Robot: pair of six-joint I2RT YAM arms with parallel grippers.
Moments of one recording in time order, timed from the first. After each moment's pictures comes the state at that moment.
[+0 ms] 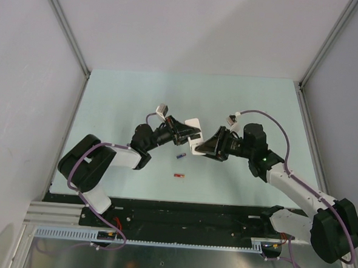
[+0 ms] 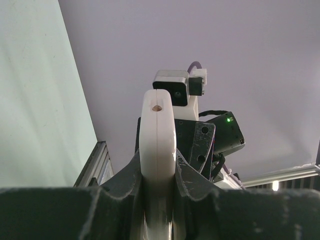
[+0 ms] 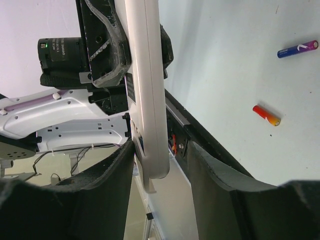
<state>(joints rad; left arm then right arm) -0.60 1.66 0.58 1.25 0.50 -1.57 0.51 1.12 0.65 0.13 -0.67 1.07</state>
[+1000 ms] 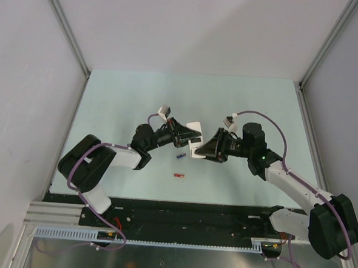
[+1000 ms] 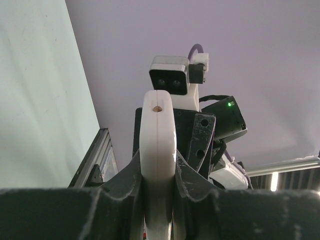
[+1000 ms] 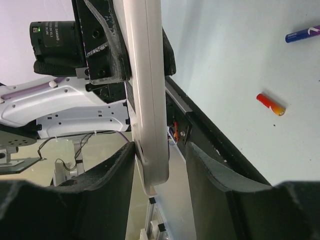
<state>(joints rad) -0.60 1.65 0.58 1.22 0.56 -1.57 0.49 1.15 0.64 0.13 -0.75 1.06</state>
